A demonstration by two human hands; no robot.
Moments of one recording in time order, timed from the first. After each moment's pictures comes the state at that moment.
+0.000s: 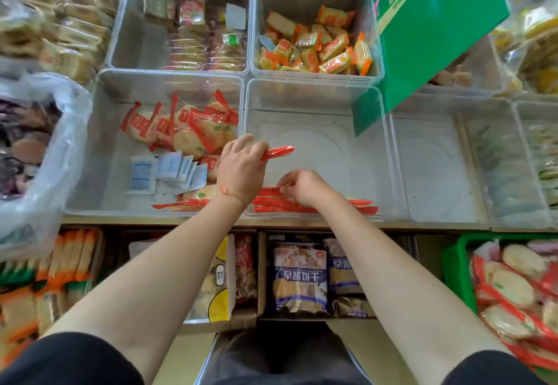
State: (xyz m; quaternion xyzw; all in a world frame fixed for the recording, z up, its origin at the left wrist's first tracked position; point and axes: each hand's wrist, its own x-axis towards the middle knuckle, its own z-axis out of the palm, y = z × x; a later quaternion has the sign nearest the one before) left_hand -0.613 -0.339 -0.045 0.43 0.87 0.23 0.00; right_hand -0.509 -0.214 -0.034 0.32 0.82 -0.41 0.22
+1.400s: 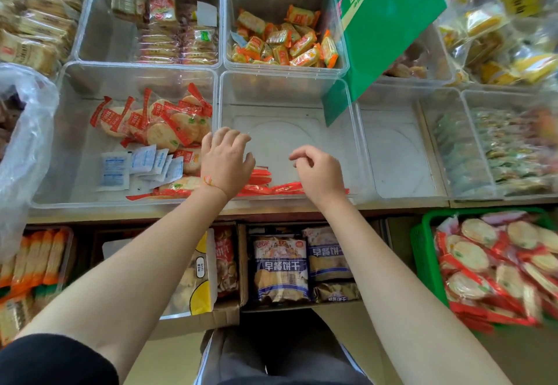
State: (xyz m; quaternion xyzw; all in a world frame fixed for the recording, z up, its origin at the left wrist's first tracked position) left_hand -0.590 -0.337 -0.038 0.43 0.89 0.18 0.02; right_hand -0.438 -0.219 0.015 0.39 0.83 -0.39 -0.10
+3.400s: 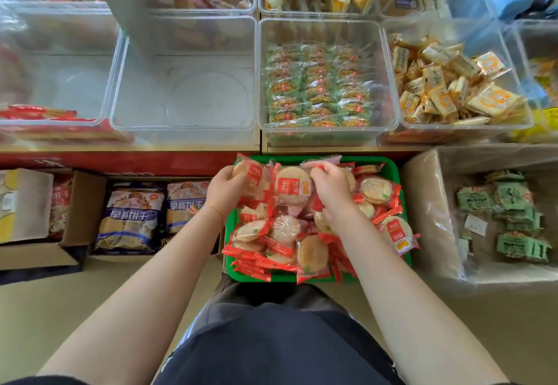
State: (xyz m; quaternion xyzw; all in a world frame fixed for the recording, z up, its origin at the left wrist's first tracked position) left_hand -0.080 -0.043 -0.047 0.01 0.81 0.45 0.37; right_hand 0.053 0.114 -0.021 0.51 0.60 -0.61 -0.05
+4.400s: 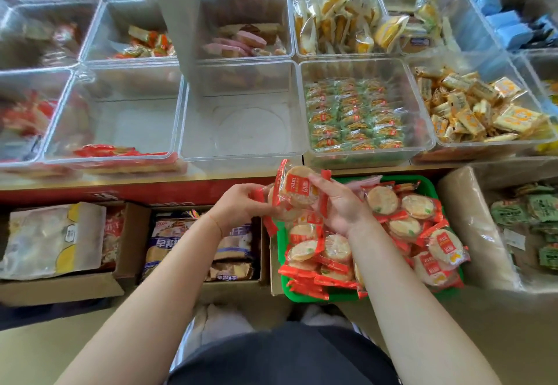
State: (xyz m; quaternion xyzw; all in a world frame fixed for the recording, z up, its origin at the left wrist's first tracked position) left_hand -0.152 -0.128 0.043 0.22 0.75 0.40 0.48; right_hand -0.010 0.034 0.017 0.35 0.32 -0.88 -0.04
